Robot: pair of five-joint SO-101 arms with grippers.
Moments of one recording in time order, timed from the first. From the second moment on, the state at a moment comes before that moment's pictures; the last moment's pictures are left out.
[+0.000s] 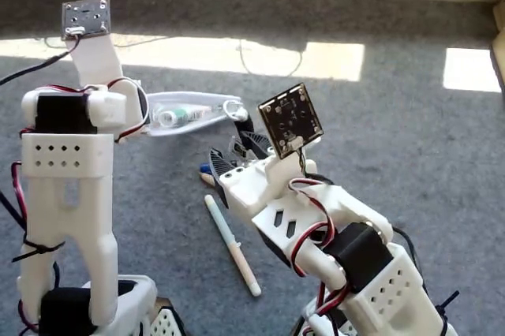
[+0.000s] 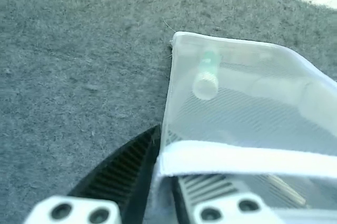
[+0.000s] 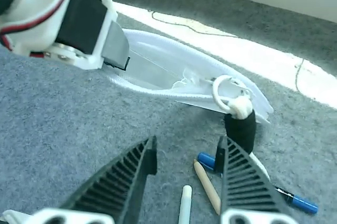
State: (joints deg) left arm -7.1 -22.3 2.1 90.6 17.3; right arm -43.2 -58.0 32.8 60.2 -7.9
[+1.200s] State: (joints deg) left arm -11.8 -34.3 9.0 90.1 17.2; right arm -20.3 -13.1 12.7 71.7 -35.3
